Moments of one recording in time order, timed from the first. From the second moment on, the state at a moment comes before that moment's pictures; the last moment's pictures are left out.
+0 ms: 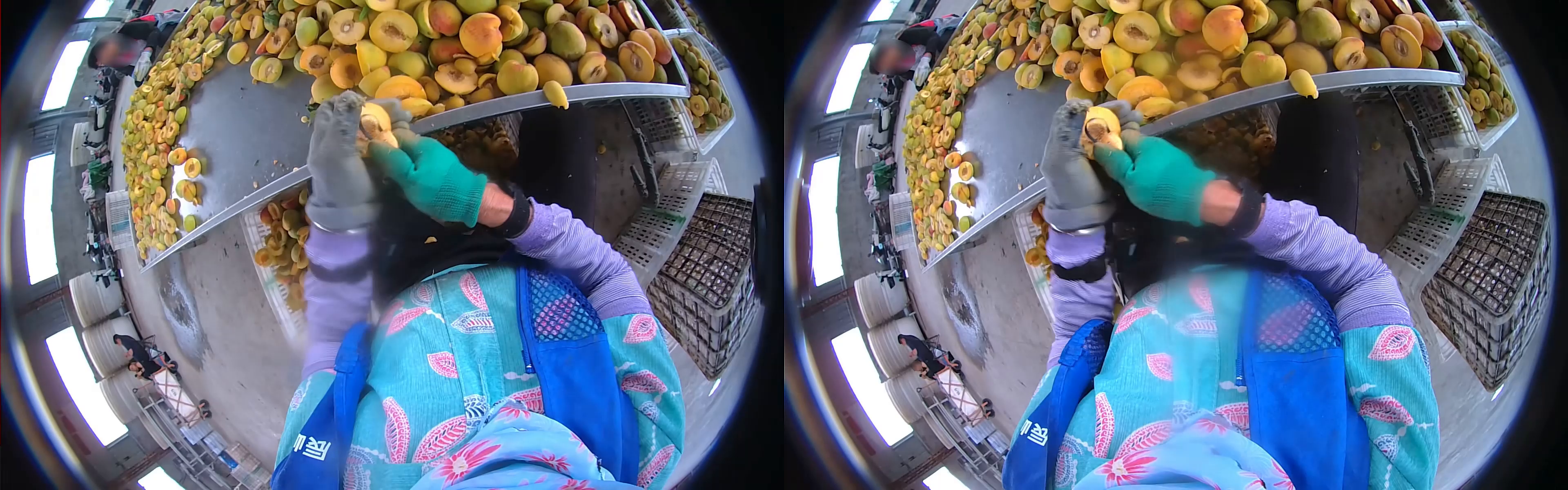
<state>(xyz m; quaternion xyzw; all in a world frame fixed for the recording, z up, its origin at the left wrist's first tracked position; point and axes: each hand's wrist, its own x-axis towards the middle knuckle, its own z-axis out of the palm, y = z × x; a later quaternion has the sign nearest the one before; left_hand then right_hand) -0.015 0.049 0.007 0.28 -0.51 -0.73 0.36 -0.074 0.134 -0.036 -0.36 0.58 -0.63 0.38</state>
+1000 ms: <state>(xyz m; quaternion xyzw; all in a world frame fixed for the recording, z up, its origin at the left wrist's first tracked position) -0.007 -0.097 0.000 0.21 -0.98 0.04 0.03 -0.102 0.160 -0.010 -0.06 0.40 -0.56 0.72</state>
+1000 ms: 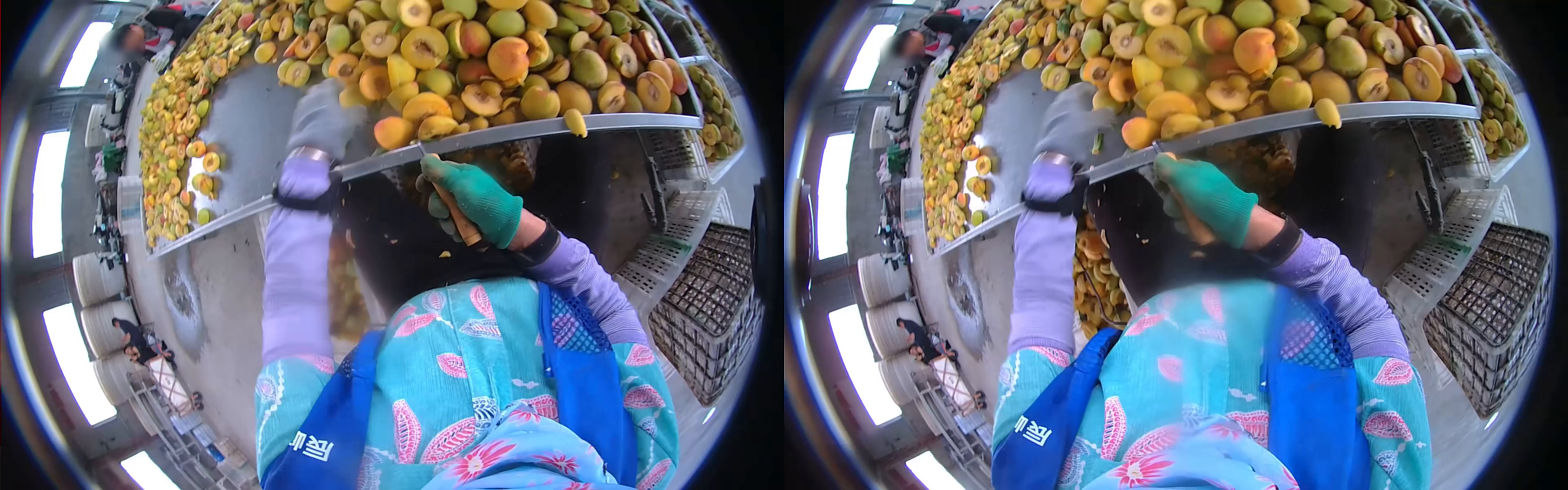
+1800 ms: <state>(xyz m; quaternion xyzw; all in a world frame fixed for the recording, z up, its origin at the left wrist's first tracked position) 0.007 0.000 -0.013 0.19 -0.76 -0.50 0.37 -0.095 0.119 -0.008 -0.50 0.66 -0.49 0.27</state>
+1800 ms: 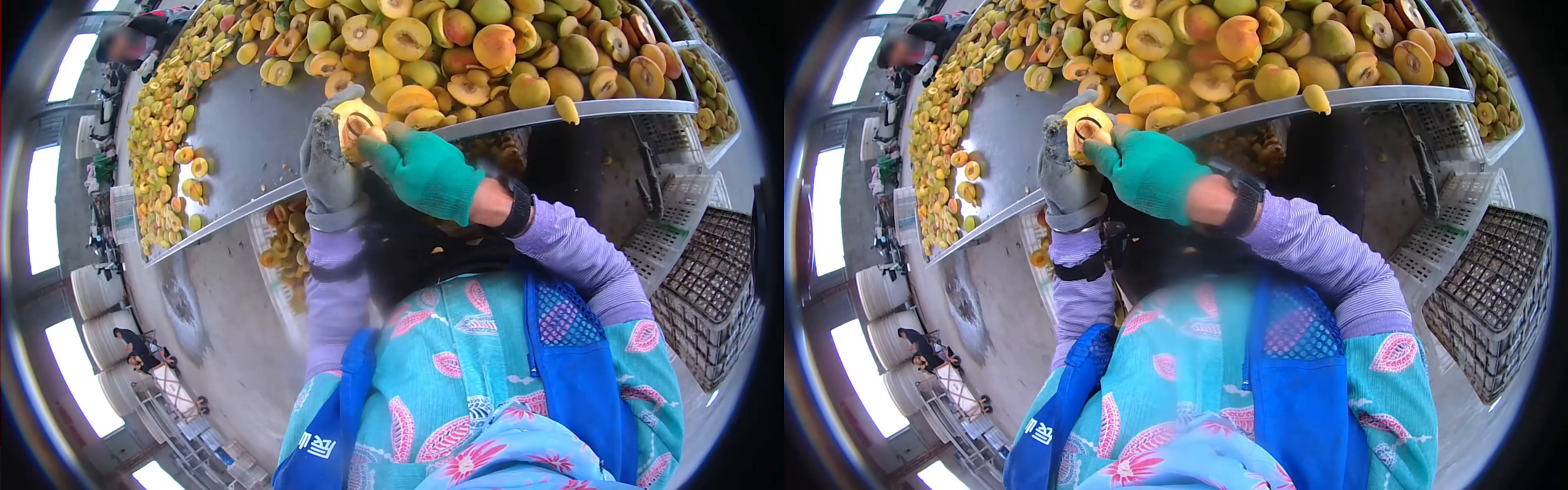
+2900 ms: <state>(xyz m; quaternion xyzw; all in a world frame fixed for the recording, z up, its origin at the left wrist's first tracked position) -0.011 0.035 -0.002 0.31 -0.48 -0.77 0.28 -0.087 0.150 0.008 -0.11 0.27 -0.57 0.76</state>
